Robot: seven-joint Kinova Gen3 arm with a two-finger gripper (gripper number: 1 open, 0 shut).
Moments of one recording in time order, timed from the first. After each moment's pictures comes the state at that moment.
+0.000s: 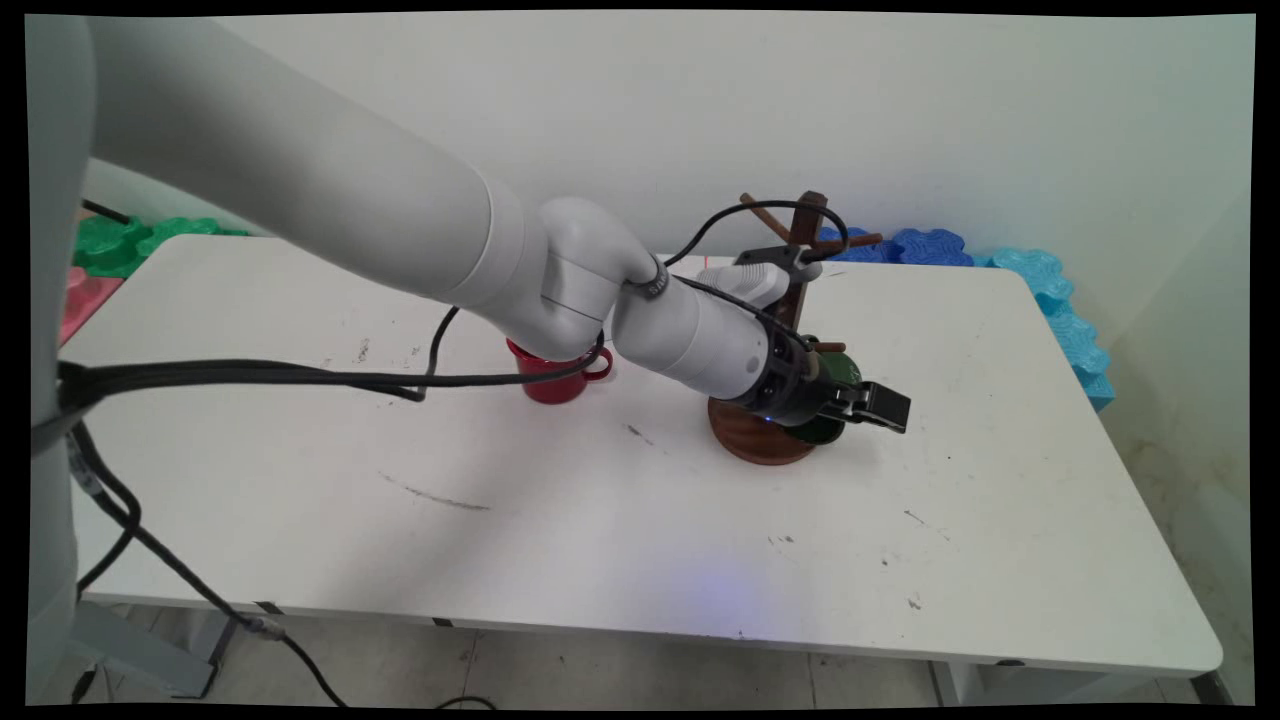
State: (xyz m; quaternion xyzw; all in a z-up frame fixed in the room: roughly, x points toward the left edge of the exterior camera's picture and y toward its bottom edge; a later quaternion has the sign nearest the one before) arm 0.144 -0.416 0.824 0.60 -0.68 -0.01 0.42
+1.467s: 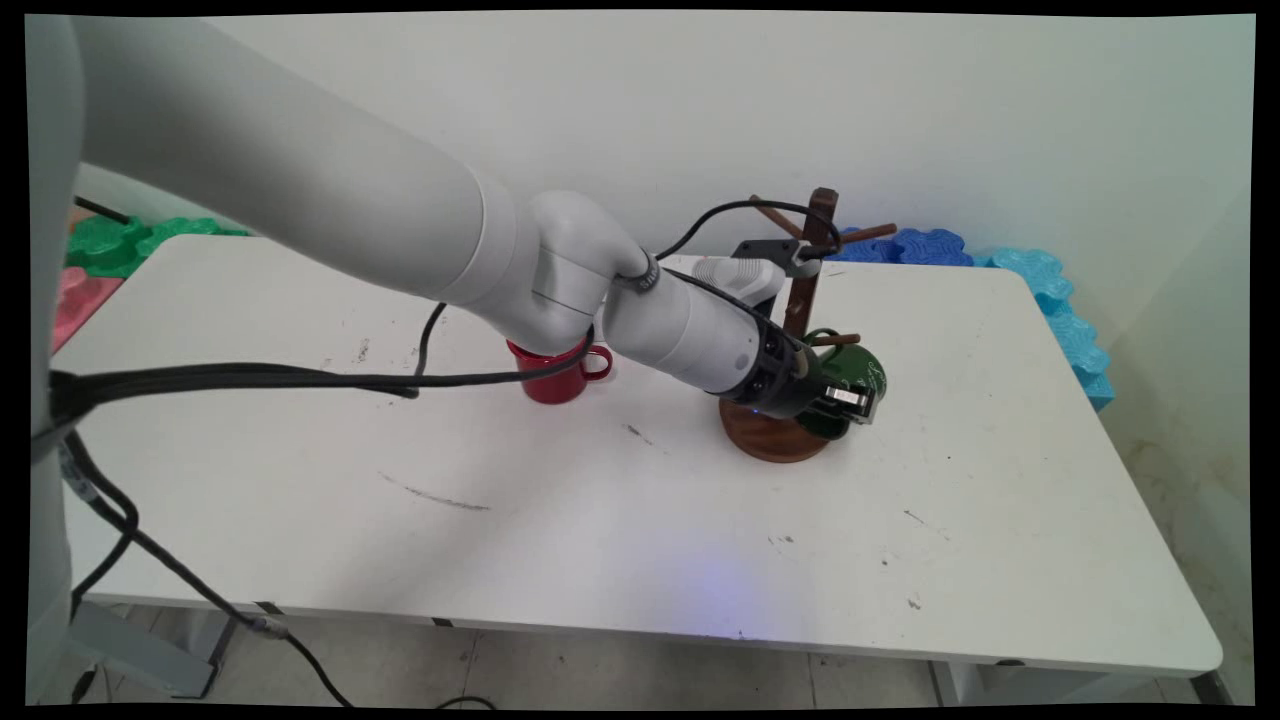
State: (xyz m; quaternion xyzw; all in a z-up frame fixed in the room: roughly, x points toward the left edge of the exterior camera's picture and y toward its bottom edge) arm 0.153 -0.416 0.830 0.57 -0.71 0.02 0.42
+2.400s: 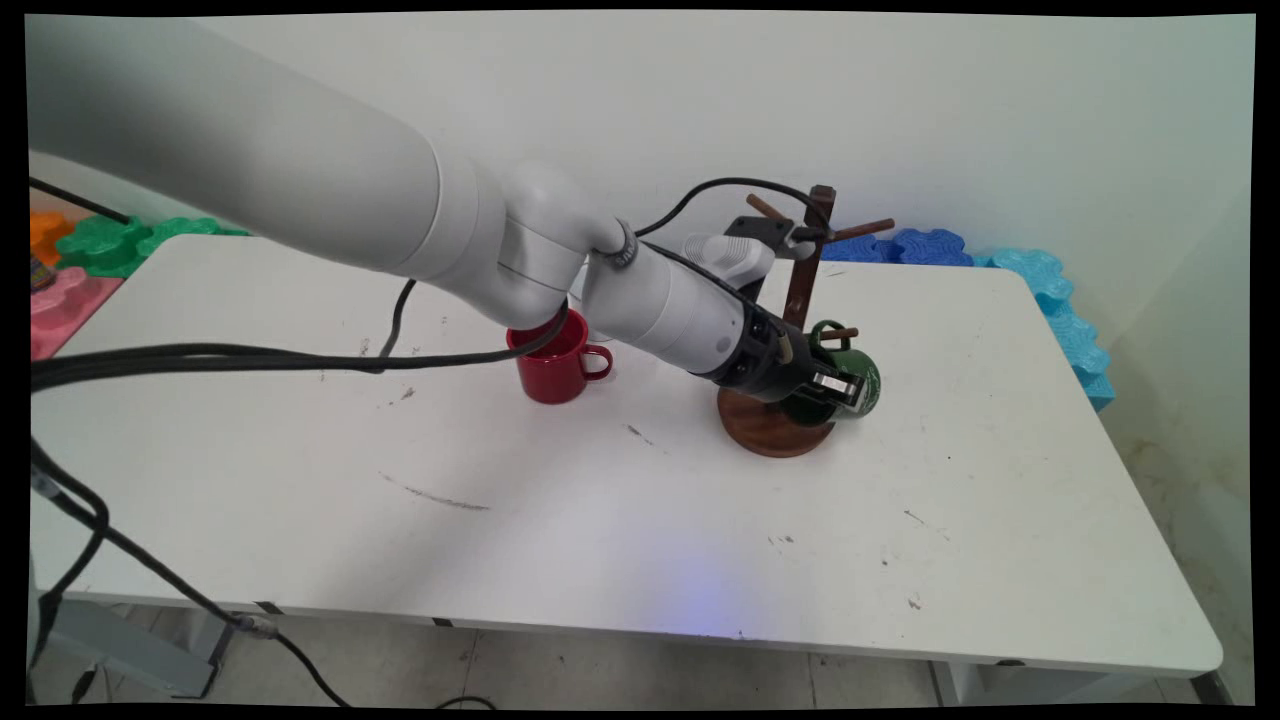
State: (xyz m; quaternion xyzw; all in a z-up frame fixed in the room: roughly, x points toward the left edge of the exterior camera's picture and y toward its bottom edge) arm 0.166 -0.413 0.851 0.54 -0.73 0.03 0.42
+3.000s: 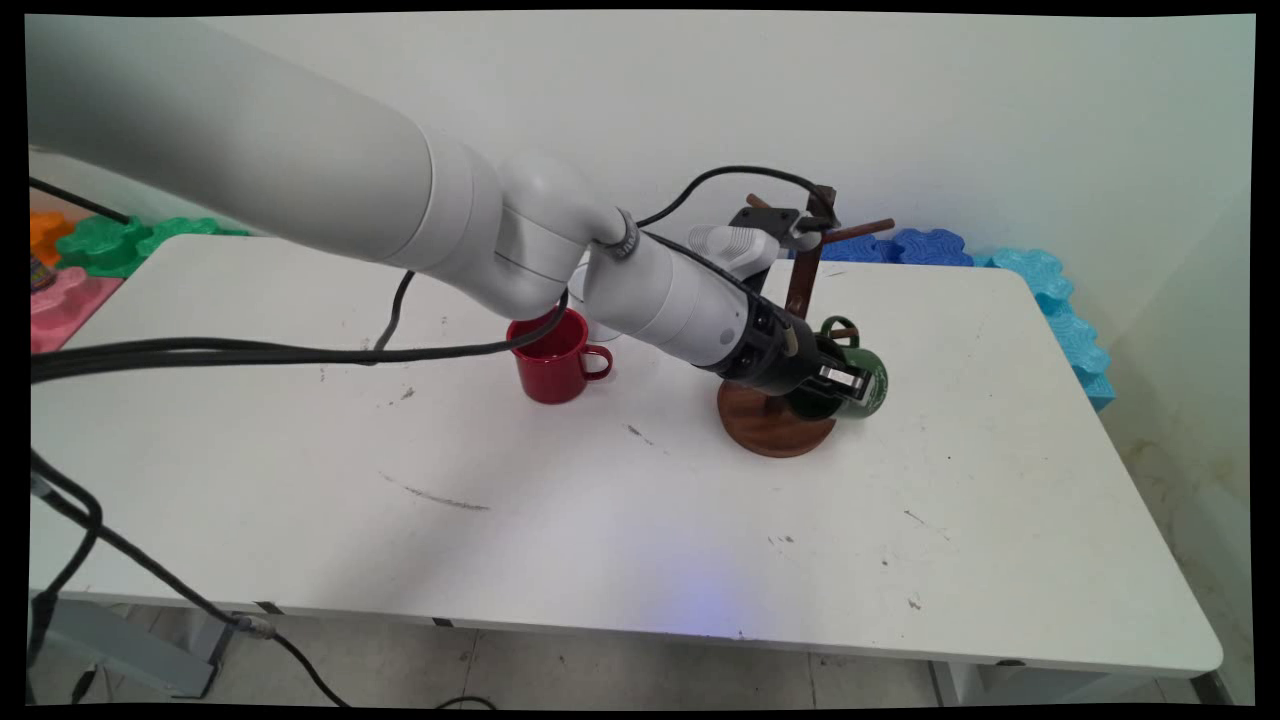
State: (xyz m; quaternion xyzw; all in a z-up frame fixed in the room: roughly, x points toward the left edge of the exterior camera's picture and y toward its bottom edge) arm 0.164 -0.414 0.859 0.53 -0.73 0.03 0.43
